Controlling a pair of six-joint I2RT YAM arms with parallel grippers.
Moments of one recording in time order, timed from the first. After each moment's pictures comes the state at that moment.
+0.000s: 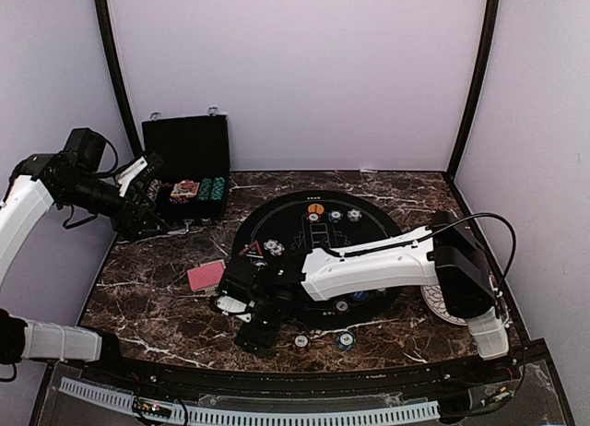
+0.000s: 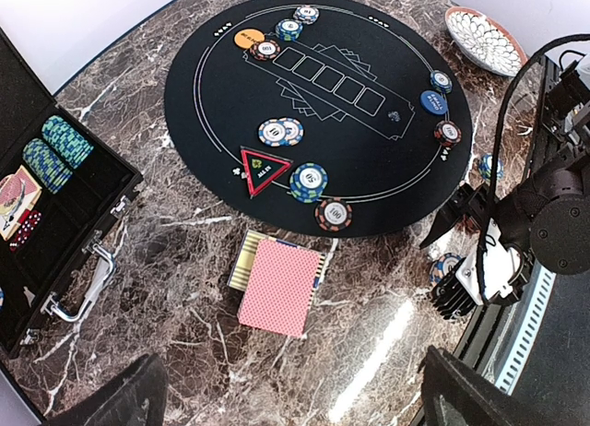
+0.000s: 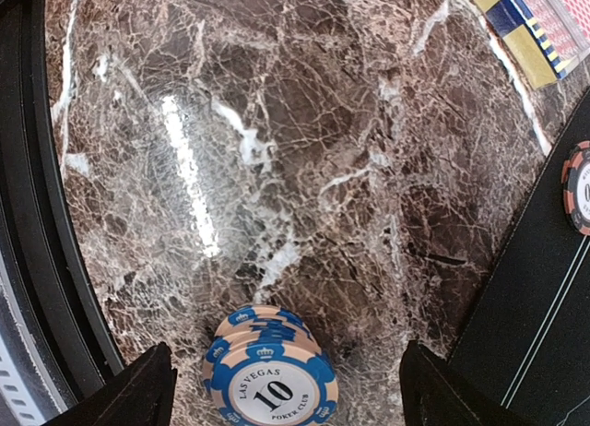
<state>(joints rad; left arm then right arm) -0.11 1.11 1.26 -1.15 0.59 0.59 1.34 2.20 1.74 -0.73 -0.03 0.03</state>
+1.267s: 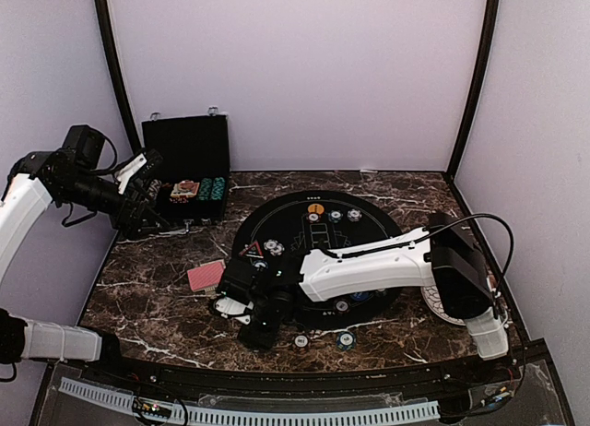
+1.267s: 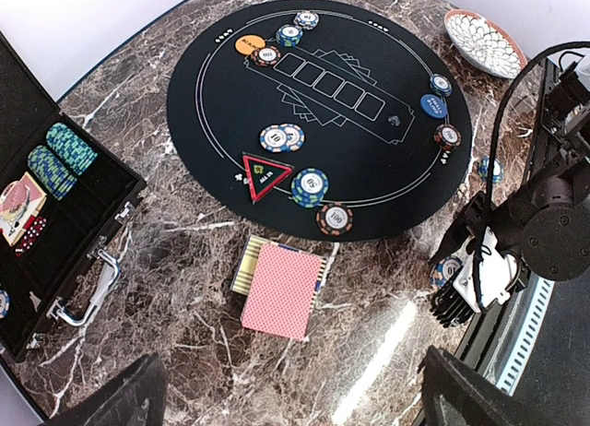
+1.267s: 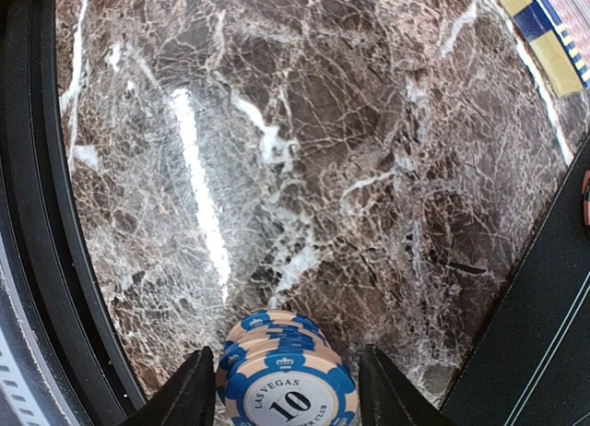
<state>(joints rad) -0.12 1.11 1.28 -1.15 0.58 0.59 1.34 2.22 1.74 -0.73 -0.05 0.01</state>
